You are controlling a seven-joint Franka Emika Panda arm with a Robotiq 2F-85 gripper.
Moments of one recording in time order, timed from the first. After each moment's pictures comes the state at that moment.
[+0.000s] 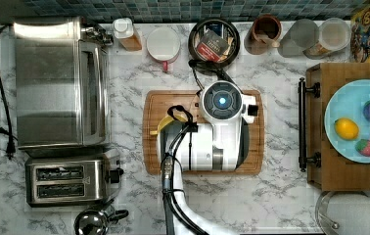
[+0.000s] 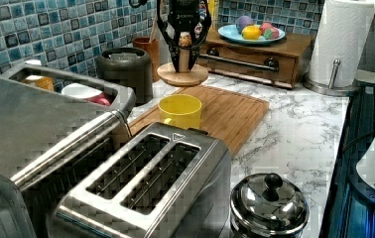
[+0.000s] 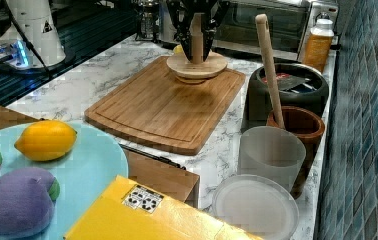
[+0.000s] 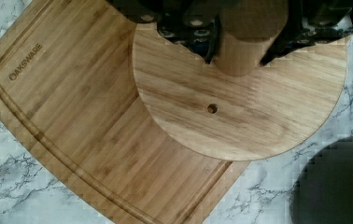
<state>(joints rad) -0.04 0.10 -0.02 -2.18 -0.05 0.71 0.09</state>
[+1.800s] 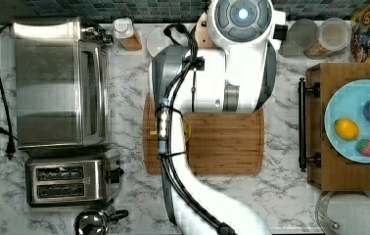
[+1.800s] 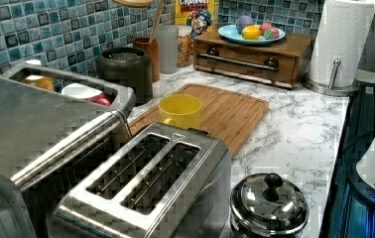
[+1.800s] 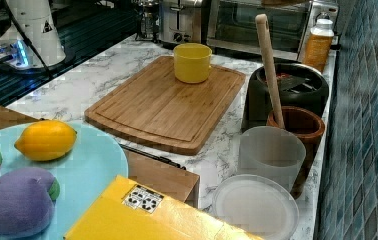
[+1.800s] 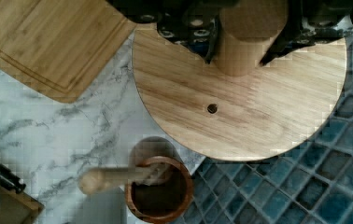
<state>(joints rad) -0.05 0.34 -0.02 -1.42 -0.05 0.43 0.10</state>
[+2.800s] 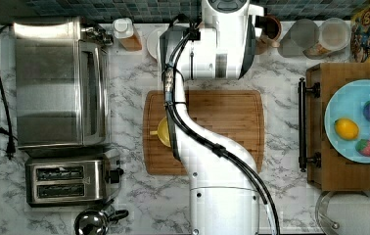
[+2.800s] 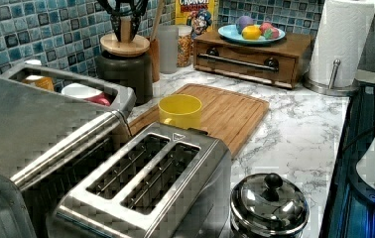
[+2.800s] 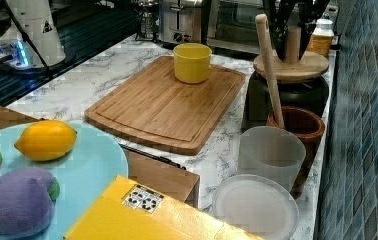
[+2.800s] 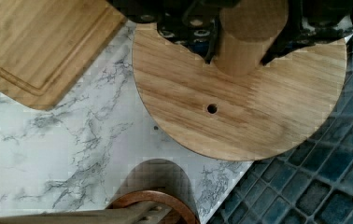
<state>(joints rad) -0.05 0.61 -0.02 -1.33 -0.05 0.46 0.09</state>
